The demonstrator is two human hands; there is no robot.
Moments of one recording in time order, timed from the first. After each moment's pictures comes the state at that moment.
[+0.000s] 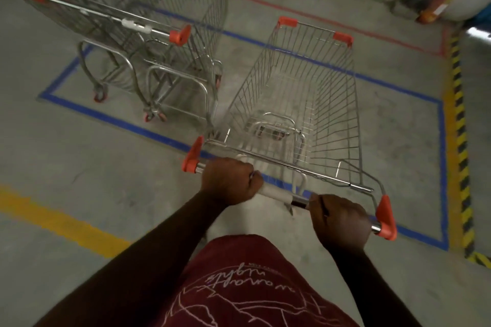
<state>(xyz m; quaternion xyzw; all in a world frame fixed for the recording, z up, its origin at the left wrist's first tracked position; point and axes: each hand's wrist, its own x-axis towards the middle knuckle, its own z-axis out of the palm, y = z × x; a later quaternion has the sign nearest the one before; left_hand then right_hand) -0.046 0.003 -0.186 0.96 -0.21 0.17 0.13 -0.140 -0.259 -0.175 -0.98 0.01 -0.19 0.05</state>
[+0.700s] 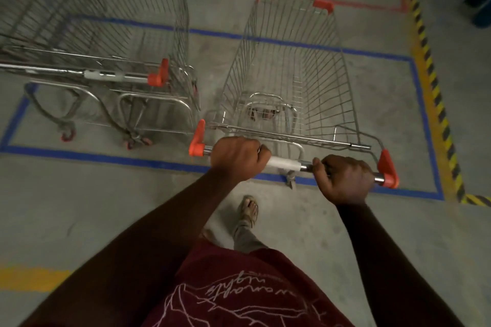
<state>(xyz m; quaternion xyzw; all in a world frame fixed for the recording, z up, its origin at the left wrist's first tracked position) 0.125 0.024 -0.173 0.96 -0.25 0.09 0.13 0.008 -0.217 -0.170 -0.98 0.10 -0.18 0.04</state>
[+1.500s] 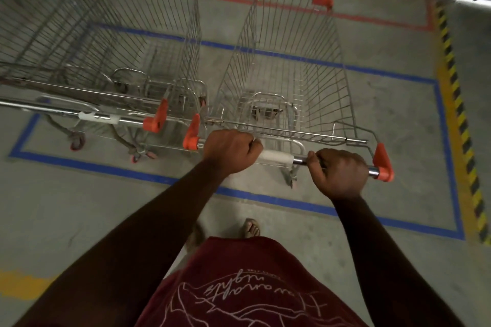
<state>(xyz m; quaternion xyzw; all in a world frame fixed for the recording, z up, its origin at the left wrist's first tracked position) 0.267 0.006 -0.164 0.96 -0.24 0.06 0.12 0.165 -0.249 -0.169 -0.98 0.05 -0.19 0.04</state>
